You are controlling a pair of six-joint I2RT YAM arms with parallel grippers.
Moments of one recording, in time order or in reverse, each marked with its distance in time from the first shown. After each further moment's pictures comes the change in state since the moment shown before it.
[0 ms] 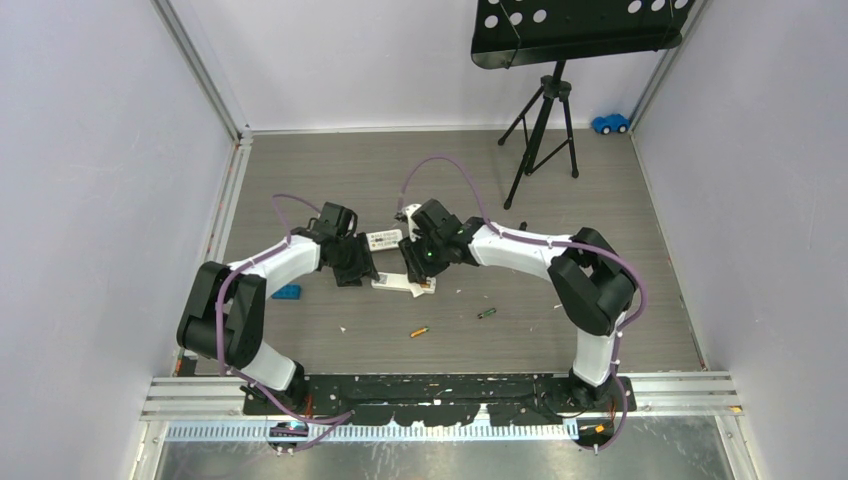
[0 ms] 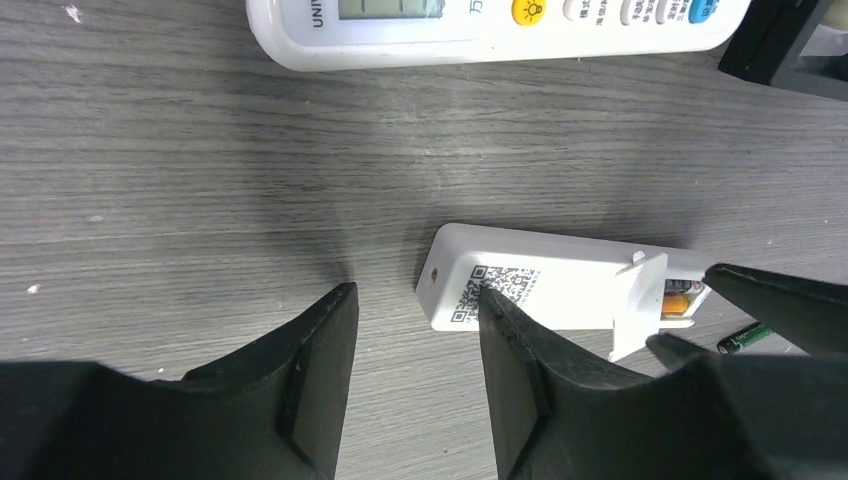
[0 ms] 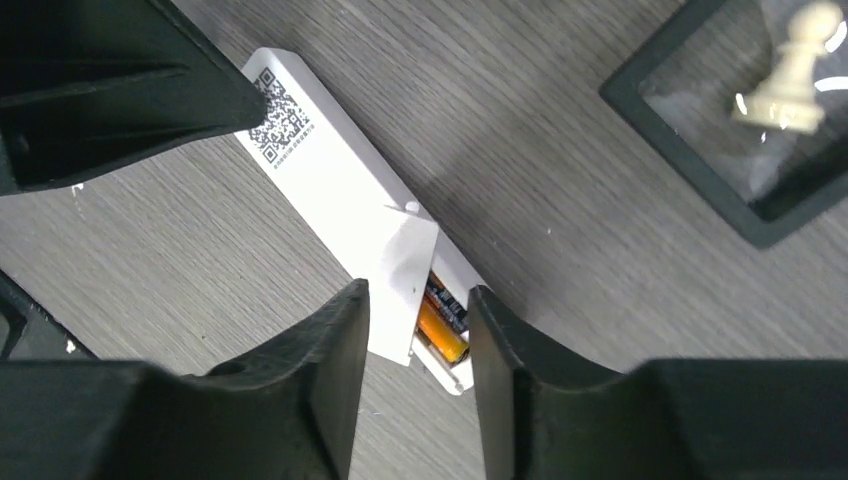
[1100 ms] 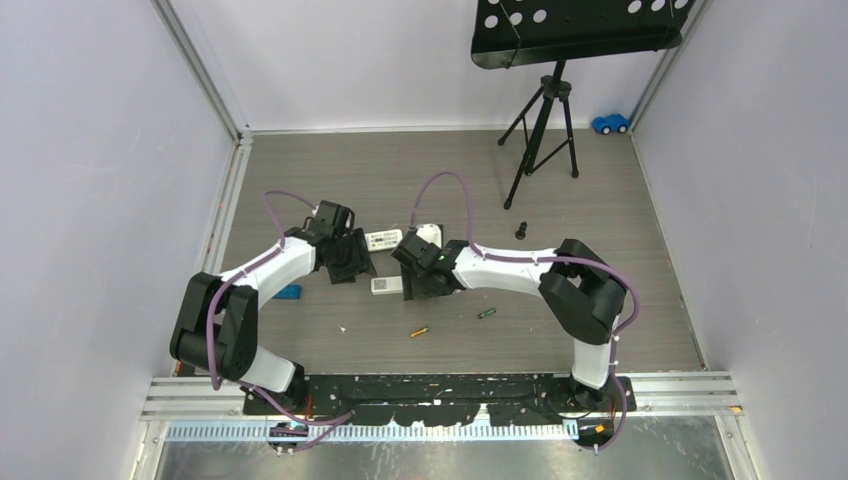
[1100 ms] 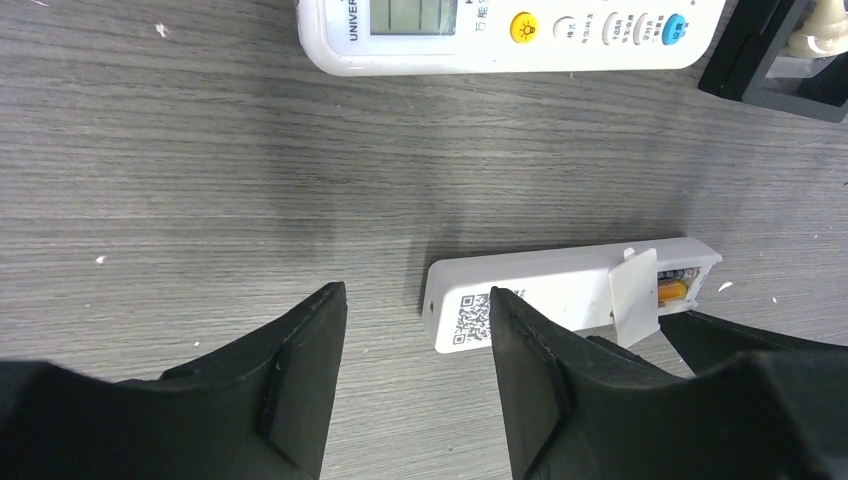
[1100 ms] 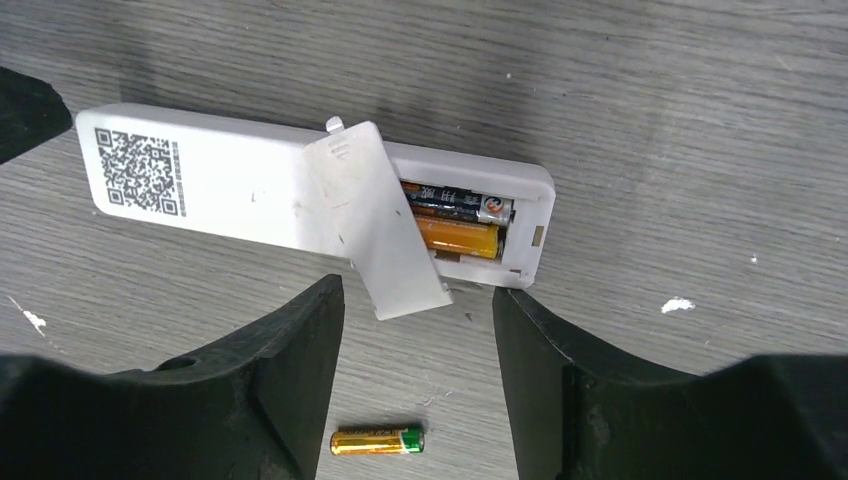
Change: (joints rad) left arm 0.000 -0.064 0.005 -0.029 -0.062 -0.002; right arm 0.180 -0.004 -0.020 -0.153 0.424 0.565
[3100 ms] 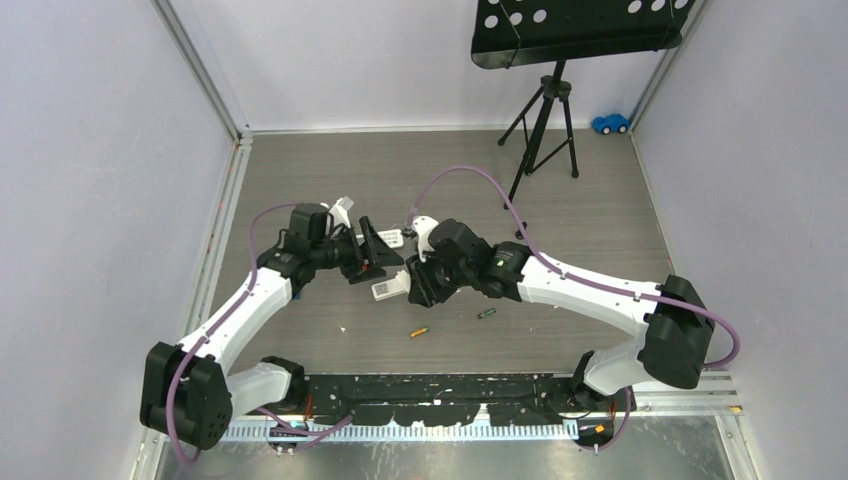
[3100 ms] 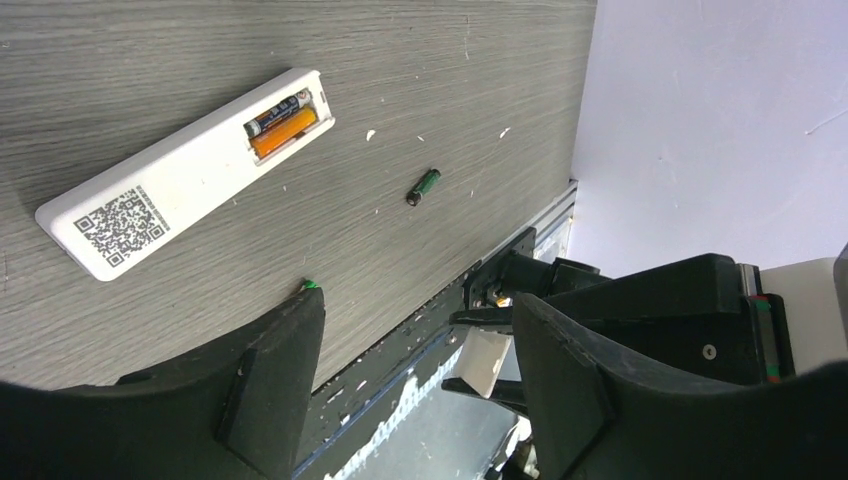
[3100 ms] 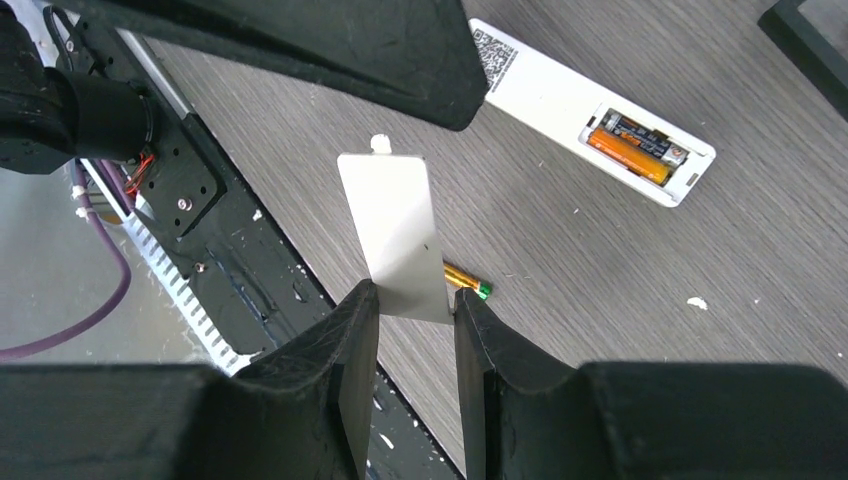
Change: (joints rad) left arm 0.000 -0.335 -0.098 0.164 0.521 -0.212; right arm -0.004 -0.432 -0.143 0.074 -0.370 -0.455
